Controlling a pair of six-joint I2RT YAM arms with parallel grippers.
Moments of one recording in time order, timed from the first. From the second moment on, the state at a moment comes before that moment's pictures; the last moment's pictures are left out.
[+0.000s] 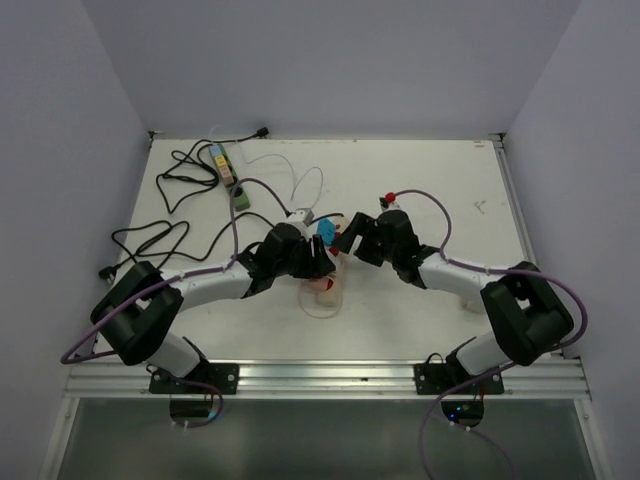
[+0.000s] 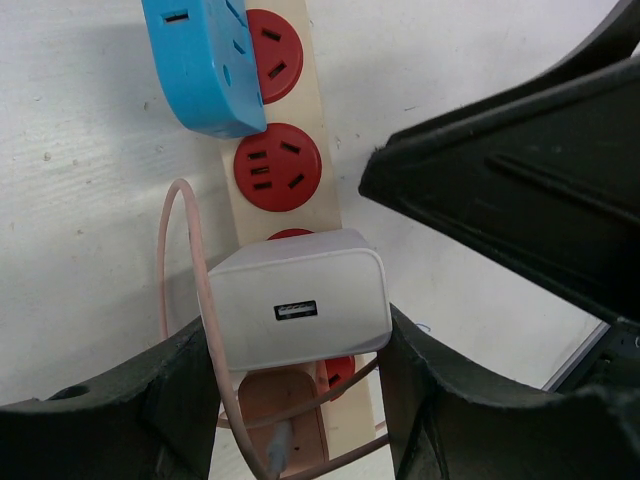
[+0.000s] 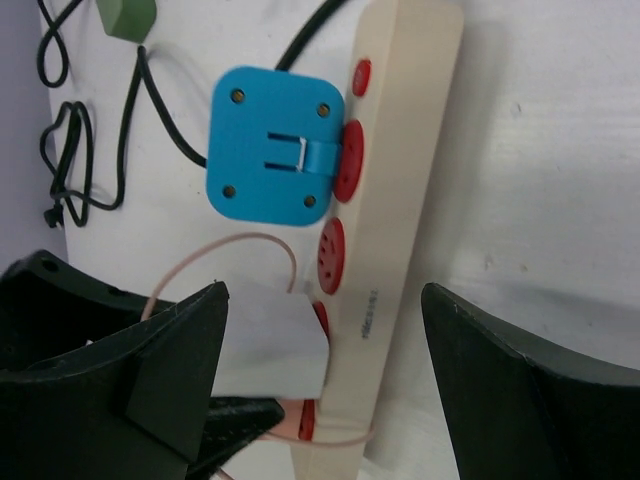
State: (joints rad) left arm -0.75 1.51 0.71 0.17 0.07 -0.68; right arm 0.57 1.47 0.66 0.21 -0.09 0.88
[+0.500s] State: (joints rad) left arm -0.75 1.51 0.67 0.23 0.10 -0.70; right arm 0.57 1.70 0.74 0.28 -0.15 0.92
